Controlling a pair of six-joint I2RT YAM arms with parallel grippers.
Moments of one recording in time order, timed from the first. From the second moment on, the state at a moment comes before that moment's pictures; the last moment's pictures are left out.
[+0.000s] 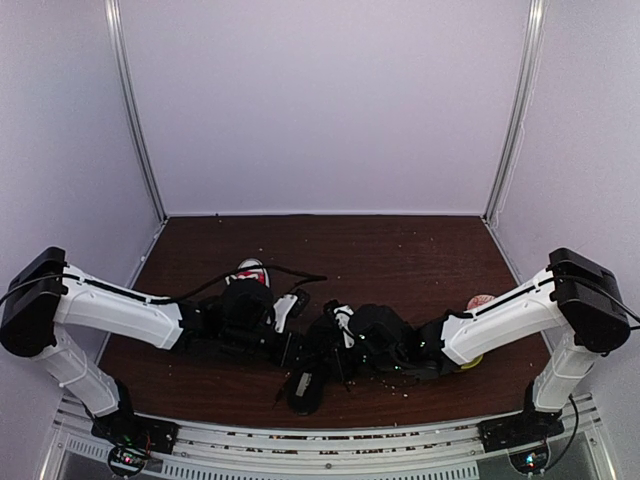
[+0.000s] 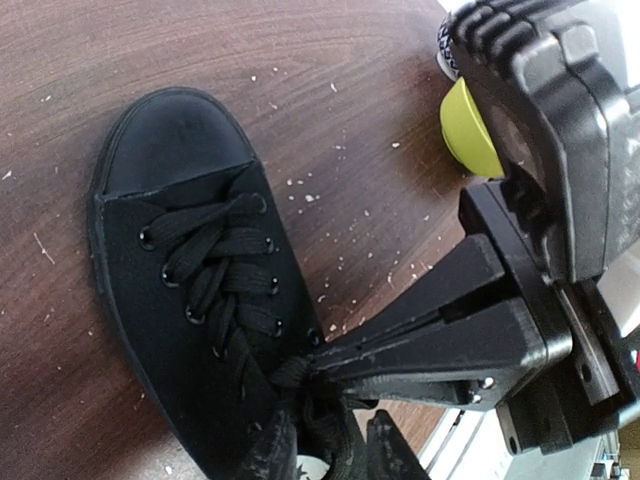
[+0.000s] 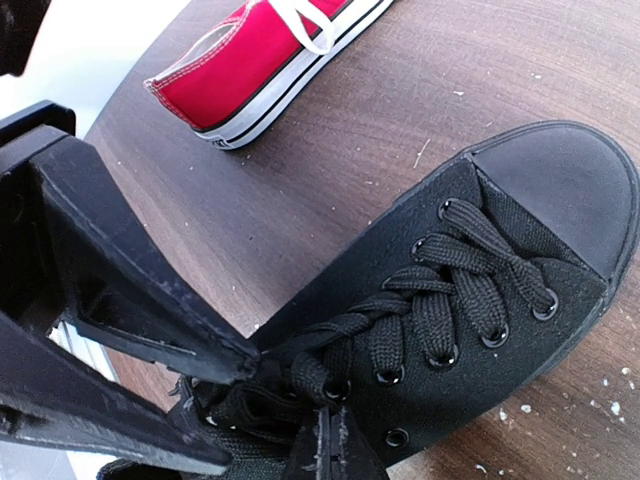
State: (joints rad) left arm -1.05 1.53 0.73 0.14 0.22 -0.61; right arm 1.18 1.71 0.81 0.24 0.07 0.66
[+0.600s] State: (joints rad) left arm -1.06 1.52 0.75 0.06 0.16 -0.59; right arm 1.18 1.71 0.80 0.24 0.07 0.66
